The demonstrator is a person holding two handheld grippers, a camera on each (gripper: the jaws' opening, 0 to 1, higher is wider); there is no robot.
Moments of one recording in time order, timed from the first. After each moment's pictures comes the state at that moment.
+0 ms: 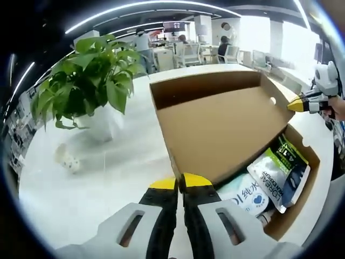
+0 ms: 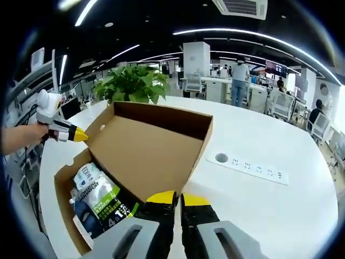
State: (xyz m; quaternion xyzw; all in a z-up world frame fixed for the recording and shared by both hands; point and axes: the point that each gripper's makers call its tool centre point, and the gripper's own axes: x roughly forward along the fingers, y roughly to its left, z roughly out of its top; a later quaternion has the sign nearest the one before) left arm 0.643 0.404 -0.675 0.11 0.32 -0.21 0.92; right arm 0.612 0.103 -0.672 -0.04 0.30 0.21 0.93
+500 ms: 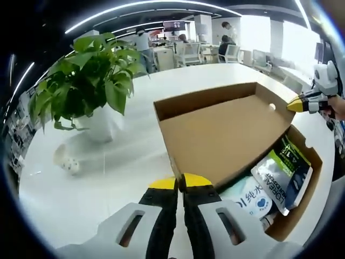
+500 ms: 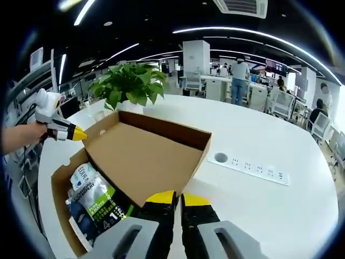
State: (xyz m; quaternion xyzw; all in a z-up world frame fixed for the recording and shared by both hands) left arm 0.655 0.404 -0.679 0.11 0.33 -0.21 0.91; right arm 0.621 0.101 -0.679 -0.04 0.31 0.21 0.93
